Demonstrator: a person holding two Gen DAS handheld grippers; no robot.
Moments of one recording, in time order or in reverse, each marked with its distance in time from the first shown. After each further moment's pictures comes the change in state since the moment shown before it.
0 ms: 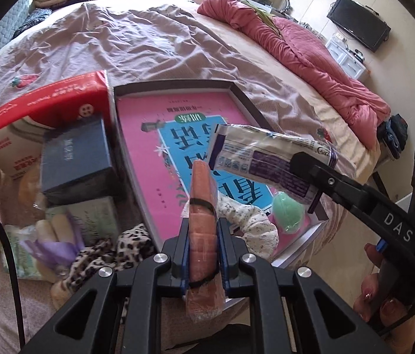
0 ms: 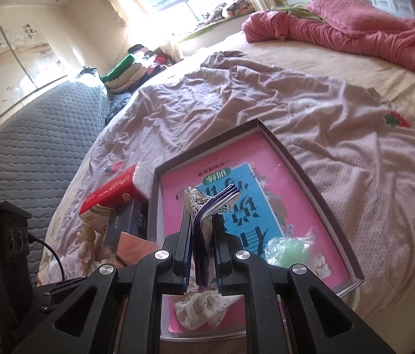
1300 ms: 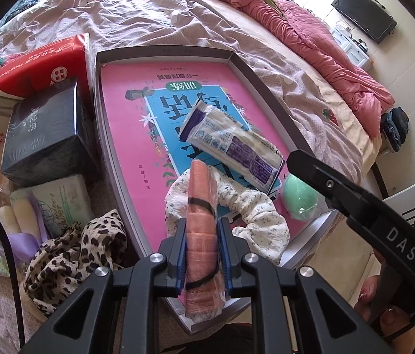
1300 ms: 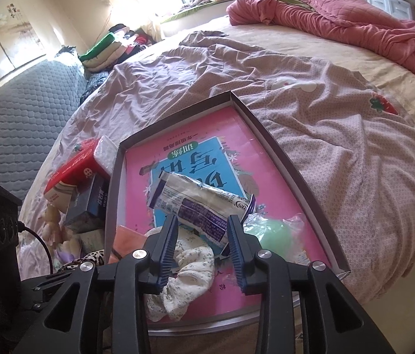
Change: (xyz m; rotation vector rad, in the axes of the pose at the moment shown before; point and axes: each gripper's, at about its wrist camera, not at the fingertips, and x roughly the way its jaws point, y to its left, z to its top) left arm 0.041 -0.002 -0.005 -0.018 0.092 -0.021; right arm 0.020 -0.013 -0.009 -0.041 0.071 -0.139
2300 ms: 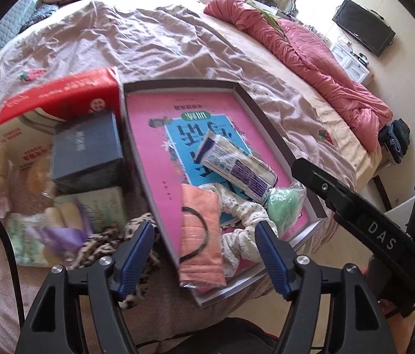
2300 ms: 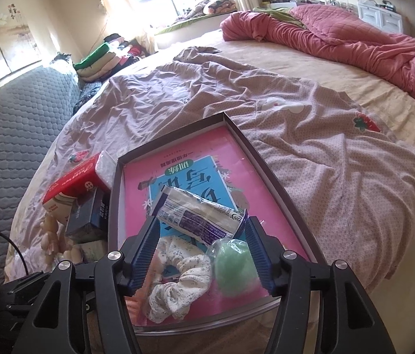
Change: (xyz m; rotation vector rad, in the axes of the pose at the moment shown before) left arm -0.059 0.005 -0.006 -0.012 -0.104 0.037; right arm -0.026 0.015 0.006 -0.018 -0.072 -0.062
